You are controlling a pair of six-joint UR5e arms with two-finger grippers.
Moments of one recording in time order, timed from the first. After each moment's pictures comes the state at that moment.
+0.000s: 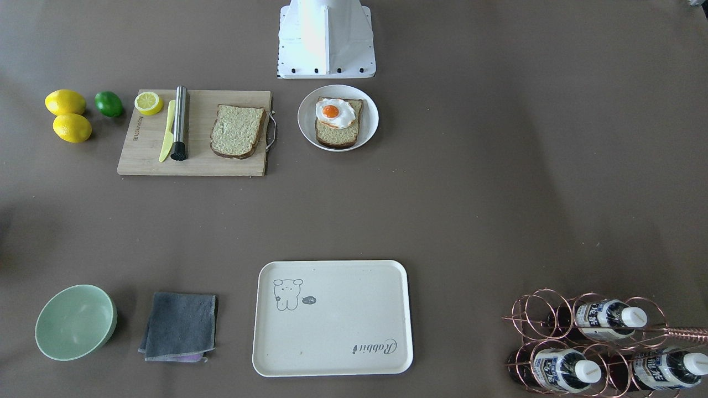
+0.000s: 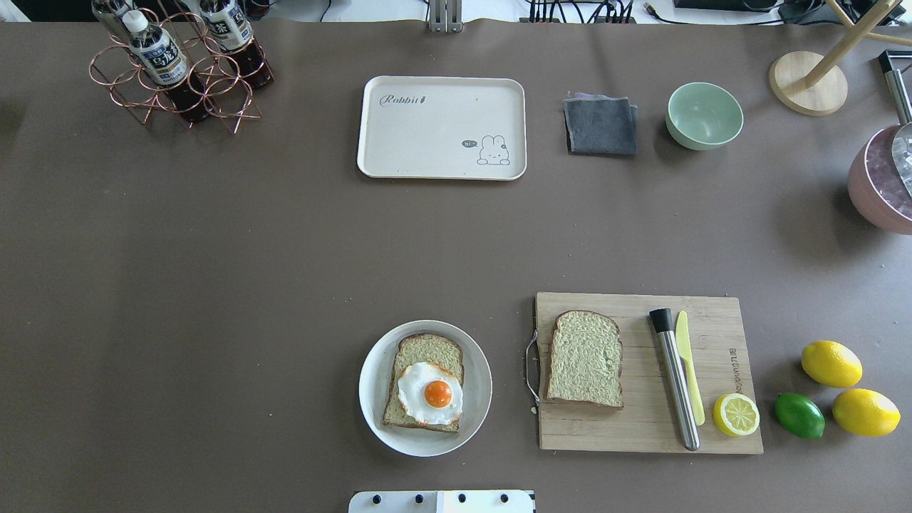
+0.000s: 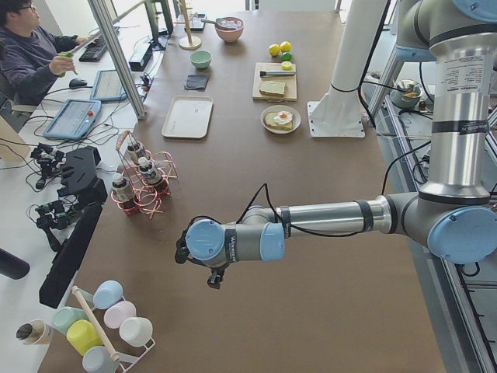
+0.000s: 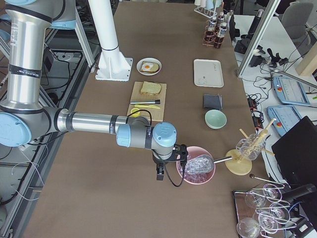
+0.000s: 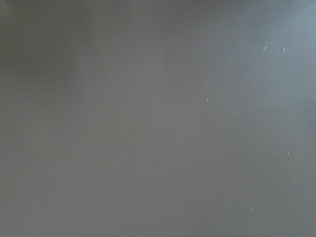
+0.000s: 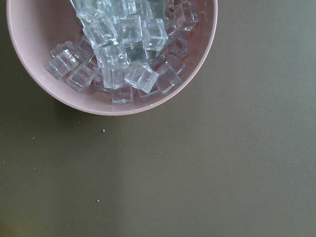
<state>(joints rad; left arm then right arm) -1.60 -1.54 -1.50 -1.62 -2.56 0.26 1.58 -1.75 1.71 -1.58 2.33 -0.04</state>
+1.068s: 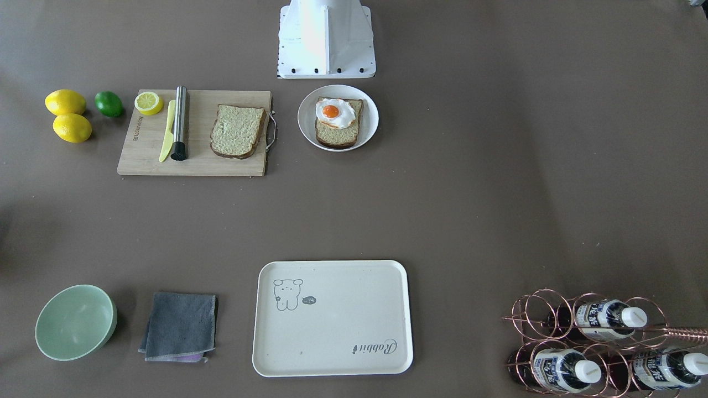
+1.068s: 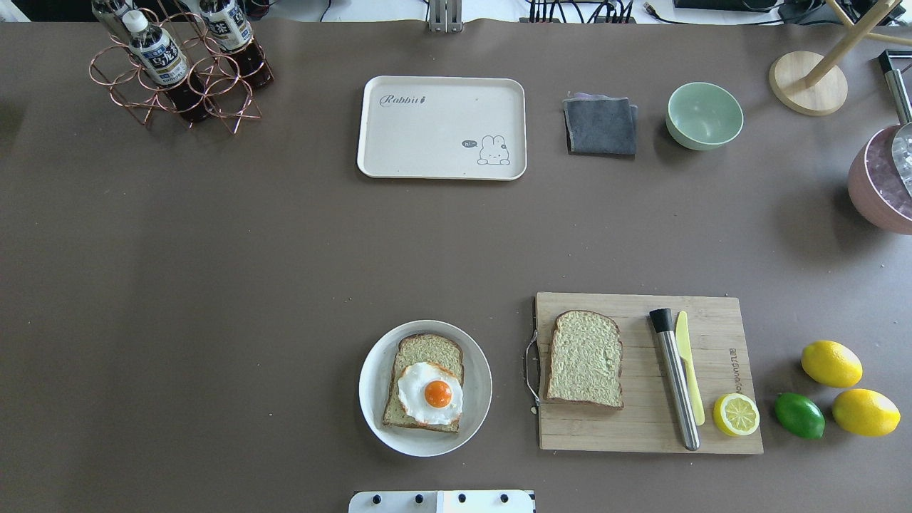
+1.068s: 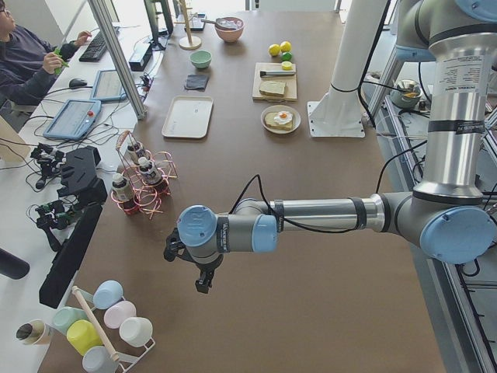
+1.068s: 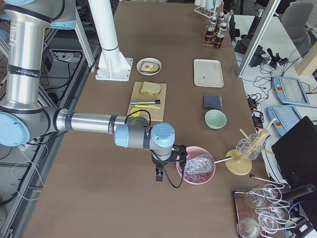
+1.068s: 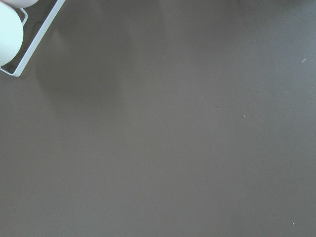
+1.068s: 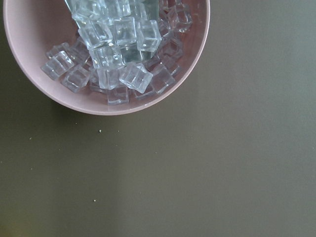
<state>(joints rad) -1.61 -1.58 -1.53 -1.62 -2.42 0.25 1.59 -1.75 1.72 -1.58 2.33 -0.04</state>
